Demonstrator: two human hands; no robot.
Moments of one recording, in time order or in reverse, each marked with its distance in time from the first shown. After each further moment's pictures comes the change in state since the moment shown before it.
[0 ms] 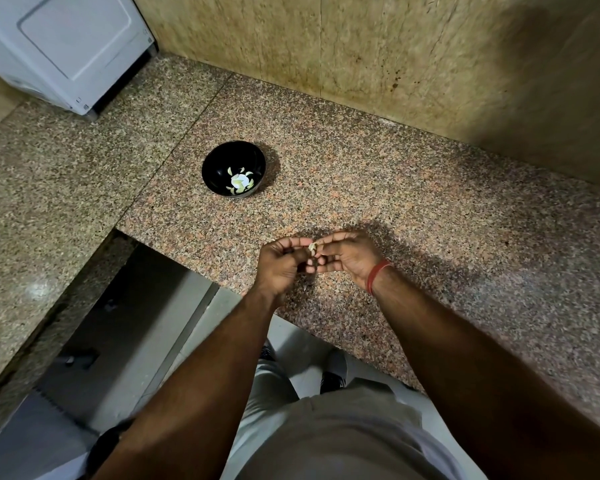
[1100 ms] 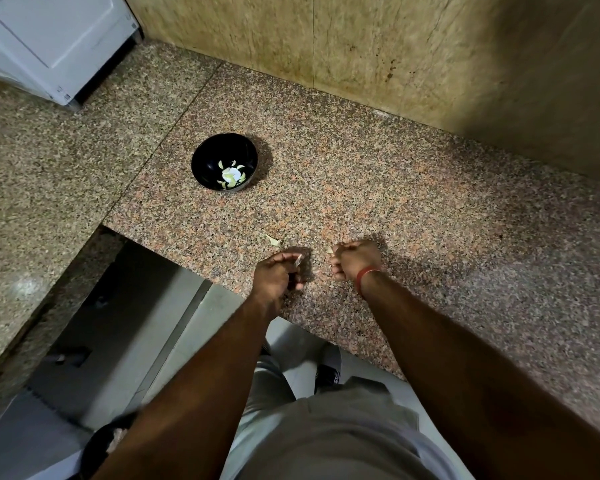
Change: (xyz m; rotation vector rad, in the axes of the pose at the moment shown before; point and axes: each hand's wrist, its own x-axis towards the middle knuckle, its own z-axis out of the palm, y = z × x) left_hand -0.009 -0.023 0.000 -0.038 0.156 -0.287; right_hand 0.022 0.037 -0.015 -0.173 0.383 0.165
